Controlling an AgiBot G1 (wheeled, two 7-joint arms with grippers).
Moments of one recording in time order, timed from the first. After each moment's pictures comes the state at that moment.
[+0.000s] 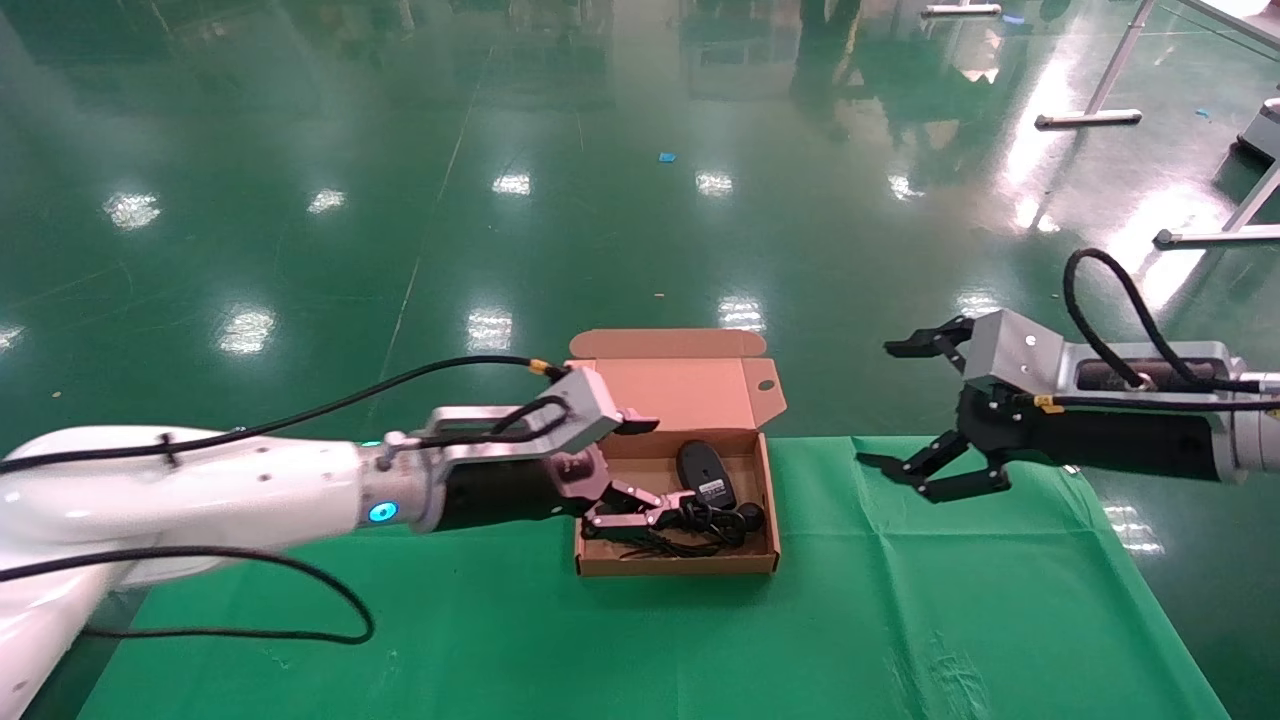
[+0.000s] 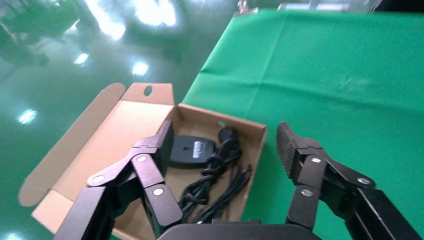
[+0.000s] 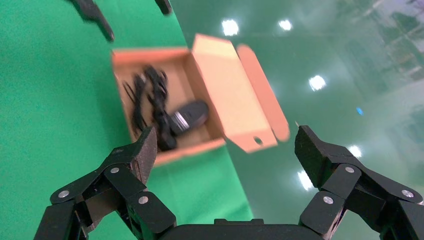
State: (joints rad) left arm -1.47 1.15 0.79 -0.69 1.20 0.96 0.04; right arm 1.66 -0.79 -0.84 0.62 -1.10 -1.21 -0.31
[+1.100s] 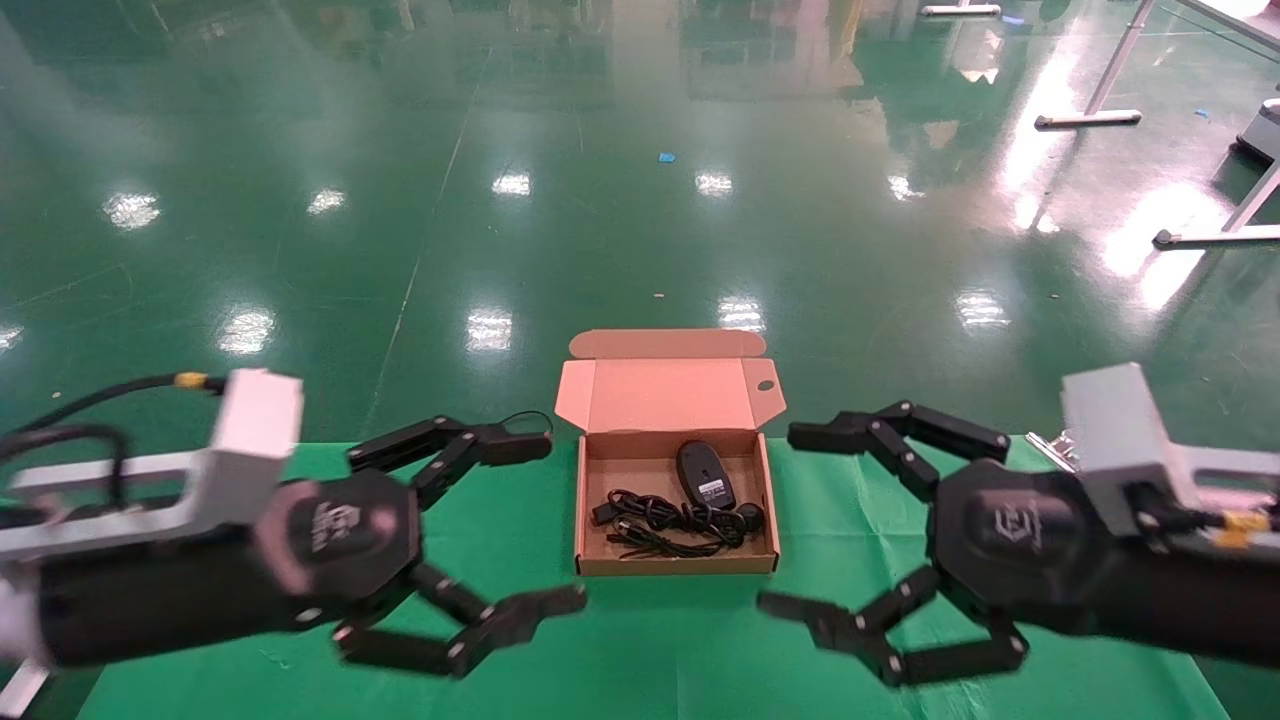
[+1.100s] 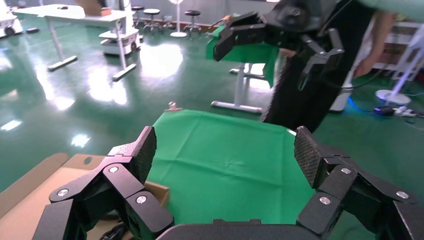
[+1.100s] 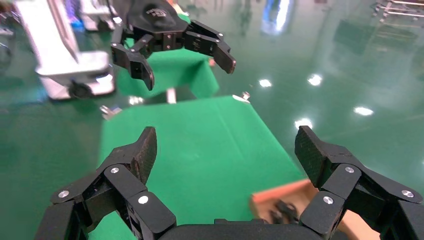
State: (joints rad) left arm -1.17 0.74 0.40 -1.15 0.84 1.37 -0.14; right arm 1.22 -0.66 -0.42 1.12 -0.82 -1.42 0.06
